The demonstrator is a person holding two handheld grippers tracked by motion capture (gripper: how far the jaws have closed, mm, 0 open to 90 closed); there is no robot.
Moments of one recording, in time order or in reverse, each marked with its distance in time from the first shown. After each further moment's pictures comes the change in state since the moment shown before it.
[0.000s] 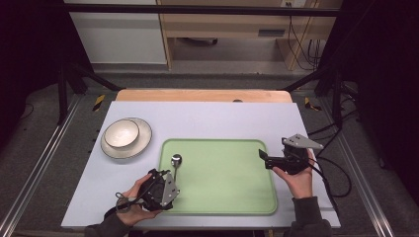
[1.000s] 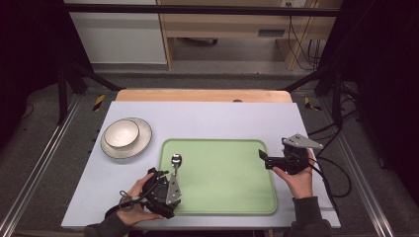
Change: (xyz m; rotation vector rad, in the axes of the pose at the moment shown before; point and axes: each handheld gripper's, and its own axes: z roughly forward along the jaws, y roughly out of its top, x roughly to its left) left arm -0.005 0.002 0.009 0.075 -0.081 0.006; right arm 0.000 0.000 0.000 0.008 0.000 -0.002
